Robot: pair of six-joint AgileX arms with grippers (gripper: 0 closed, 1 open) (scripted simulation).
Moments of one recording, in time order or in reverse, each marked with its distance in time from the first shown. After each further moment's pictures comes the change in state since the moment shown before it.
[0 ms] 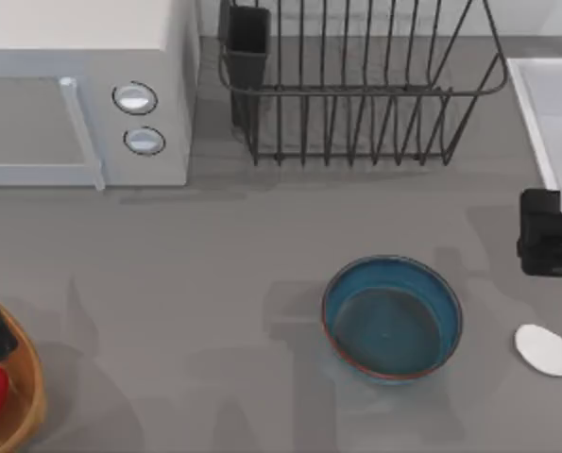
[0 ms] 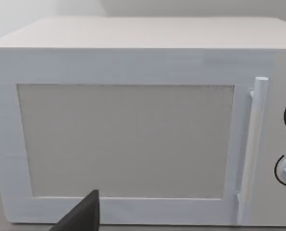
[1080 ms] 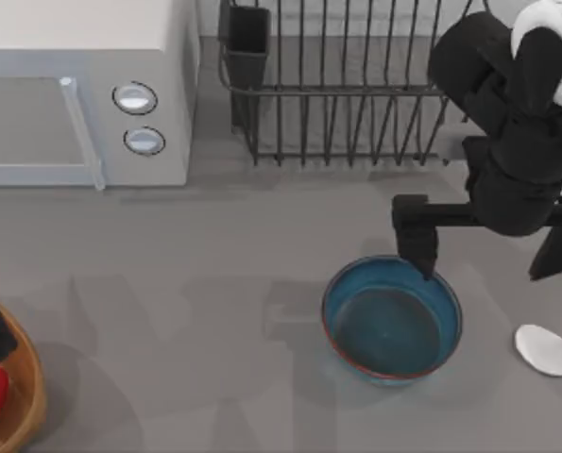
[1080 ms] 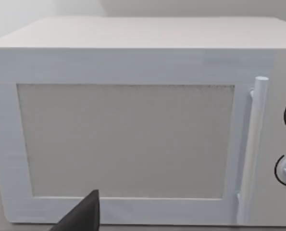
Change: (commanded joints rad) left arm 0.000 0.000 0.000 0.000 0.000 0.000; right arm 0.170 0.596 0.484 -0.387 0.006 0.175
